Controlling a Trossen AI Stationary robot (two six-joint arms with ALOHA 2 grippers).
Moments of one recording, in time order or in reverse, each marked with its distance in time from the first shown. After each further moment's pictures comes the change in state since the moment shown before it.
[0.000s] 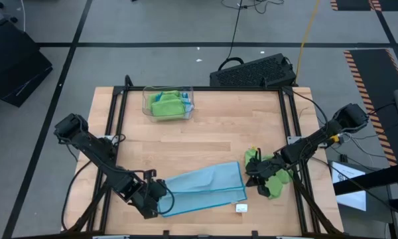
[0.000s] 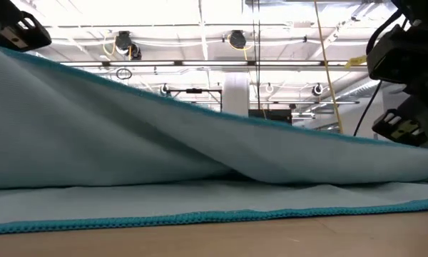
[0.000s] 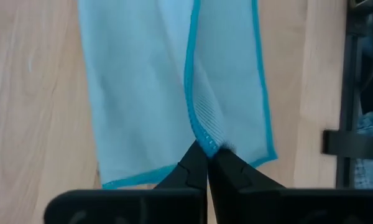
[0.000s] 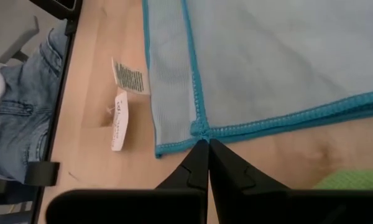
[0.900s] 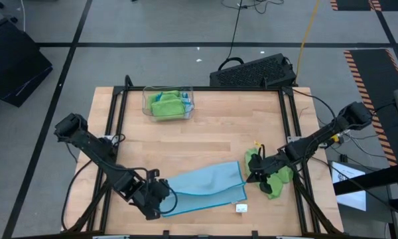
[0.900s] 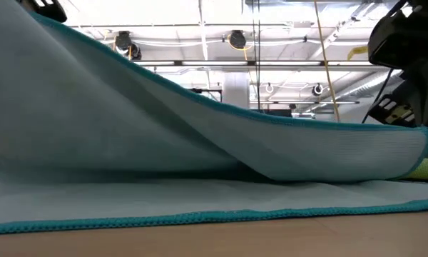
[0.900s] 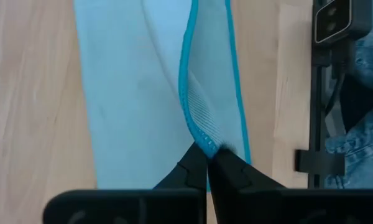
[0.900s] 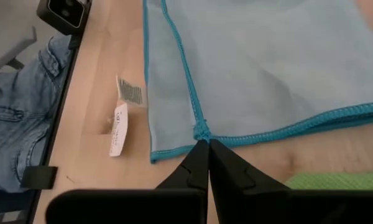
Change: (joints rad) left arm 0.021 0.000 0.093 -0.033 -0.004 0.042; right arm -0.008 -0.131 0.000 -0.099 0.060 -0.052
